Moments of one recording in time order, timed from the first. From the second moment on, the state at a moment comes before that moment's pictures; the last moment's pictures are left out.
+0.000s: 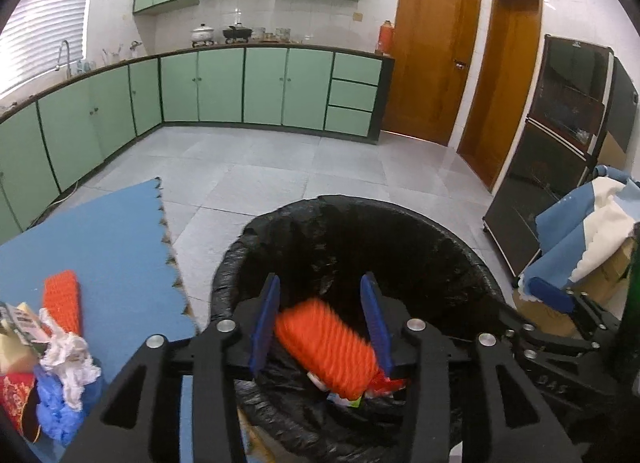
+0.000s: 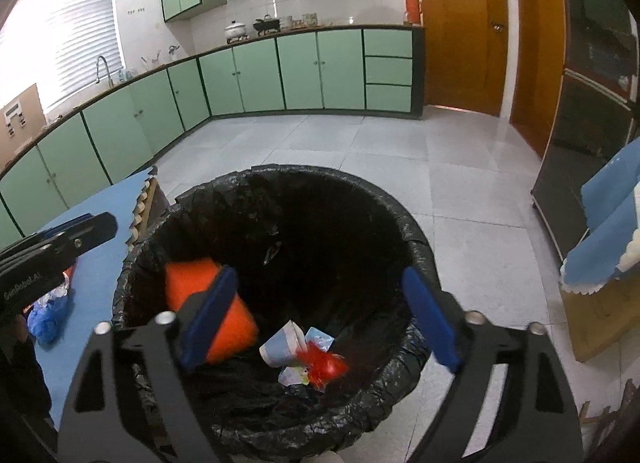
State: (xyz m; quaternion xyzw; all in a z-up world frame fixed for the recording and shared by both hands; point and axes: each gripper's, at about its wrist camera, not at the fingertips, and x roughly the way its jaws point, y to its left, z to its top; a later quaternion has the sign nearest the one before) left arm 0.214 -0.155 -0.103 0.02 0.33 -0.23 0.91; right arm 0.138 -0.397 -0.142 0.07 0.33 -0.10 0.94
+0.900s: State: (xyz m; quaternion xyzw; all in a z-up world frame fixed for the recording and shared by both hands) left arm 0.128 0.080 -0.088 0.01 0.31 -0.02 0.95; right arm 0.118 -0.229 -0.097 0.05 0.31 0.02 0.95
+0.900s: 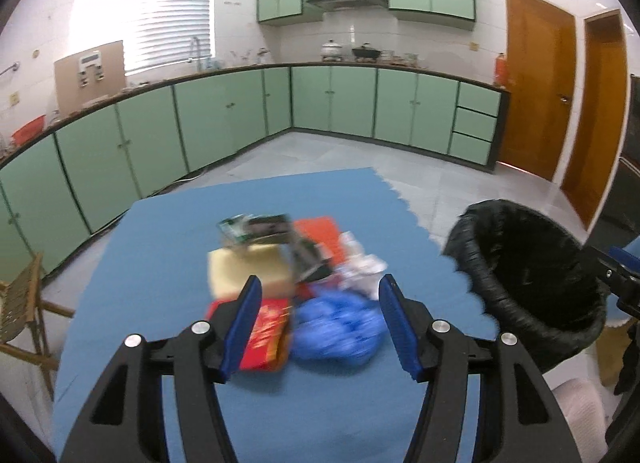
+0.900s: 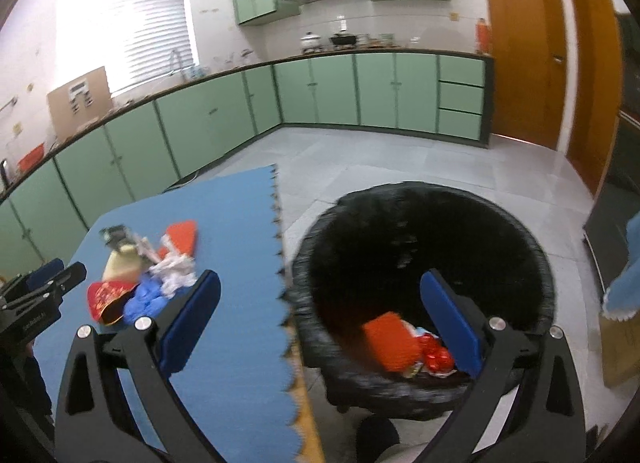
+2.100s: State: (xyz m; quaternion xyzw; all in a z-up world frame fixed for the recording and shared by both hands) left arm 0.133 0.127 -0.182 0.05 0.39 0.02 0.92; right arm 0.149 -0.133 -0.141 0.00 0.35 0.09 0.93
